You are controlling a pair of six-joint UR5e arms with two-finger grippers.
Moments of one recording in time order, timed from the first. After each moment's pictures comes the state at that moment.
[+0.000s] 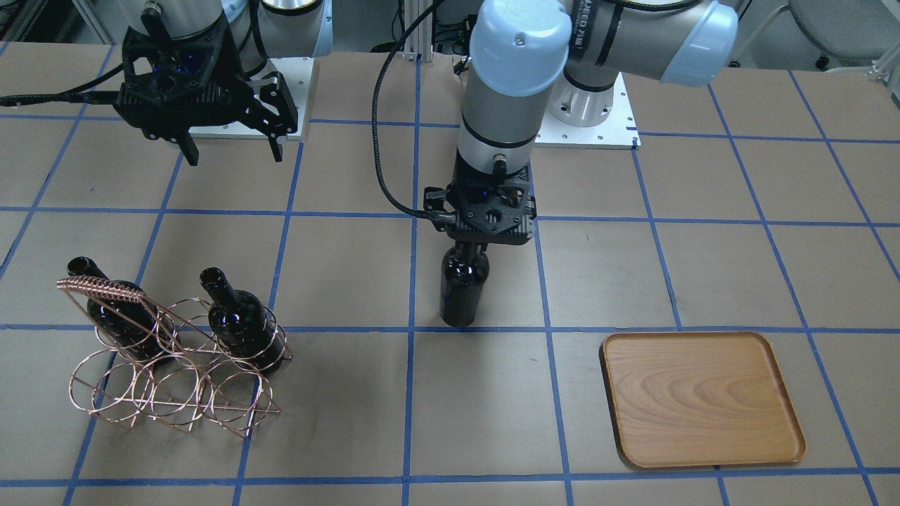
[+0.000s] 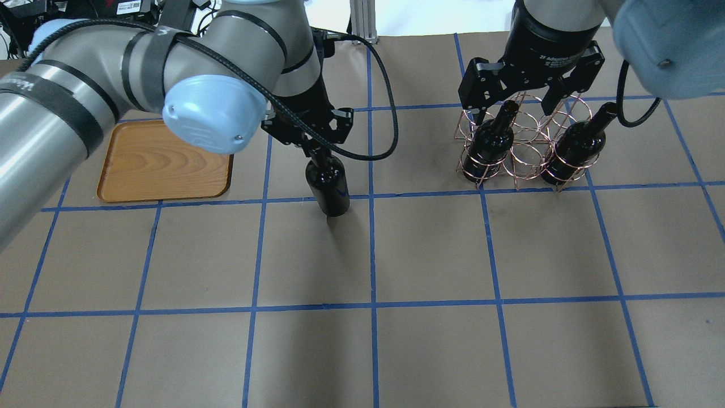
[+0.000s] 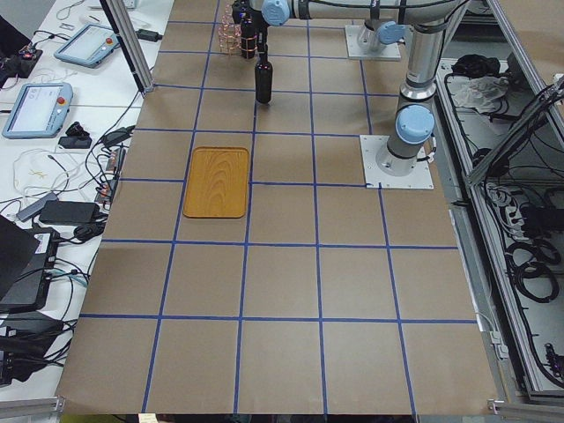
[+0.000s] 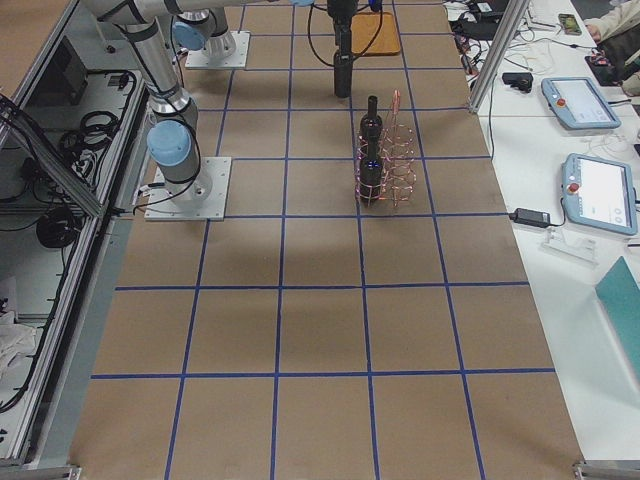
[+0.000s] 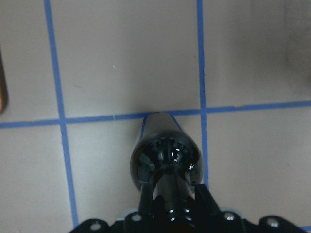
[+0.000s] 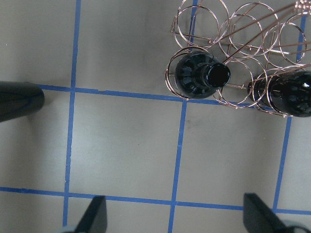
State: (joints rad) left arm -1.82 -1.78 -1.53 -1.36 1.55 -0.18; right arm 1.67 -1.57 1.49 -1.54 -1.59 -0.01
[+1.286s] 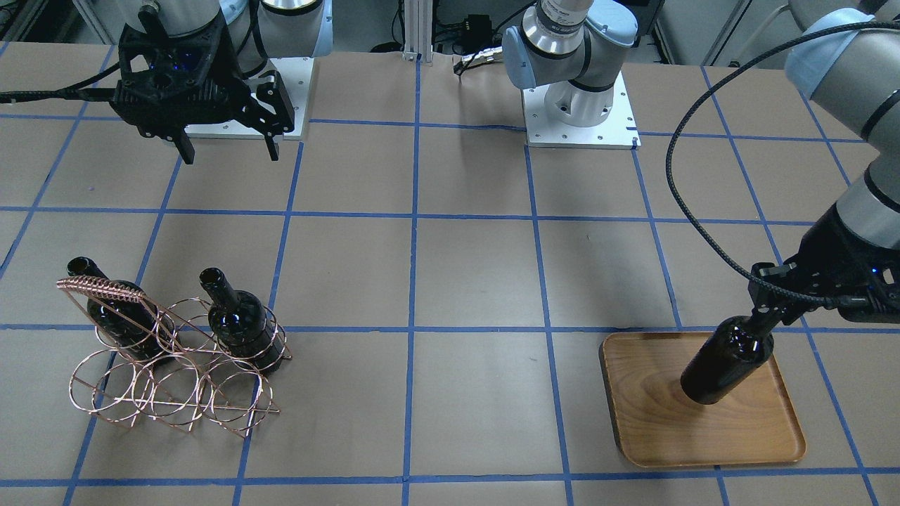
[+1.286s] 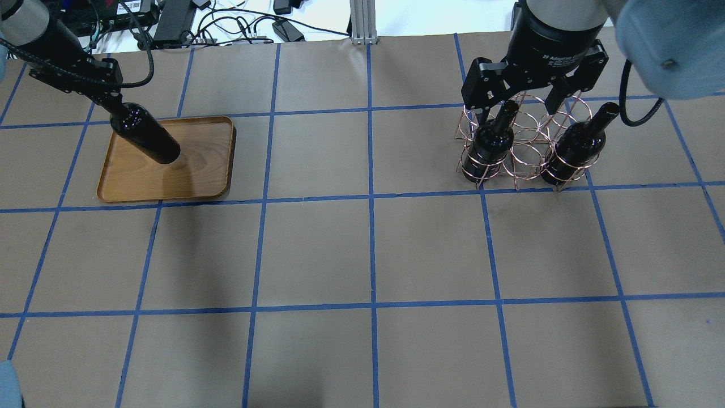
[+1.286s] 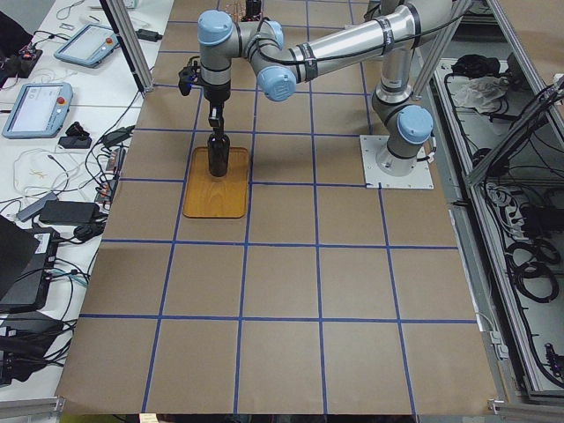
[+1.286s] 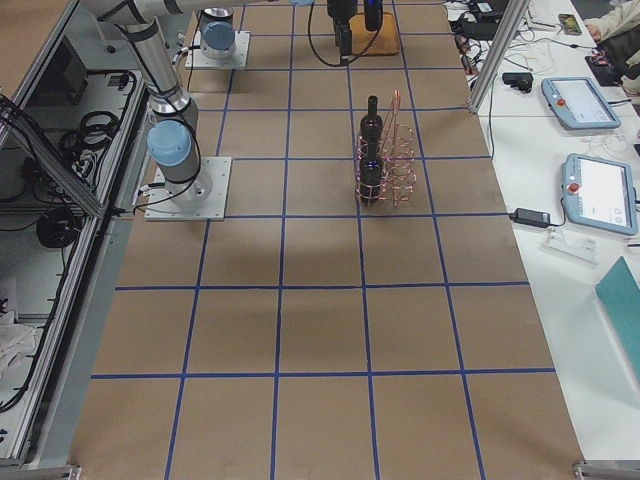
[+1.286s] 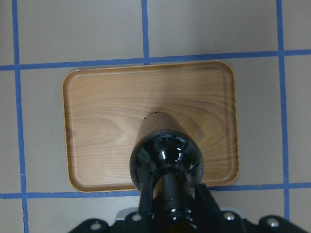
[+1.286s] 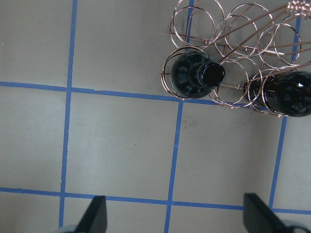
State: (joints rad) left arm -1.23 -1.82 -1.48 -1.28 1.55 0.37; right arm 1.67 -1.57 1.49 -1.54 -1.60 -0.01
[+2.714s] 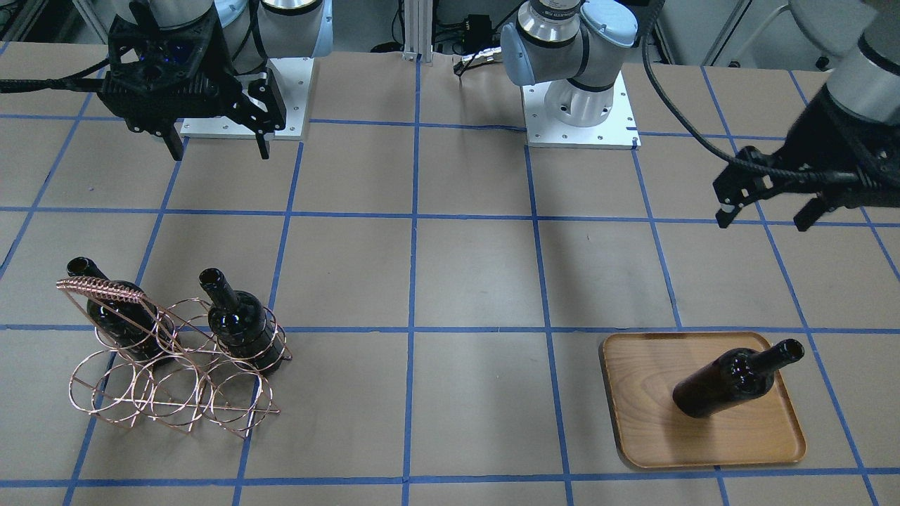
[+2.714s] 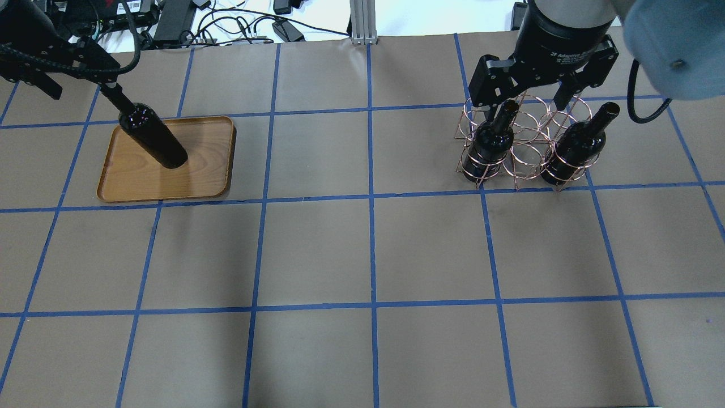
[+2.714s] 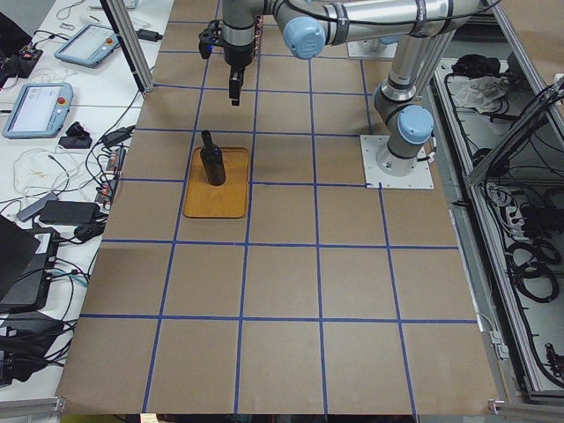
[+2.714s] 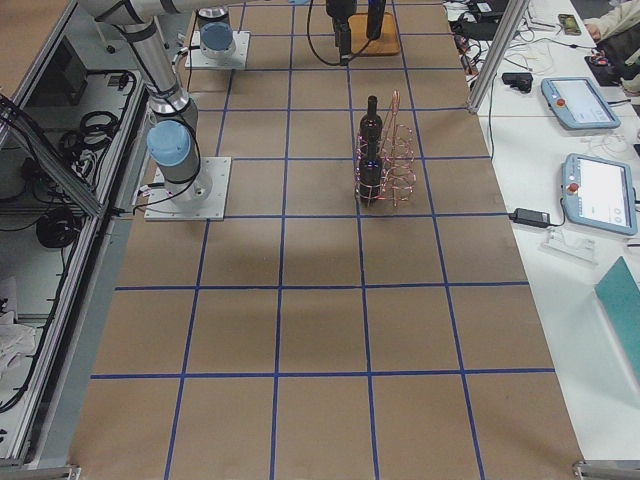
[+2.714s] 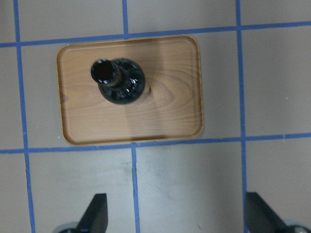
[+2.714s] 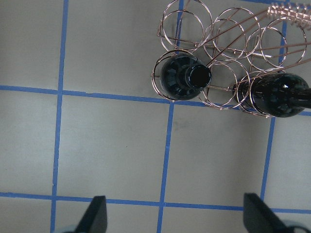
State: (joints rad) left arm -1.33 -1.61 -1.45 -1.55 1.56 0.26; right arm 1.66 -1.58 1.49 -1.54 -1.63 -0.01
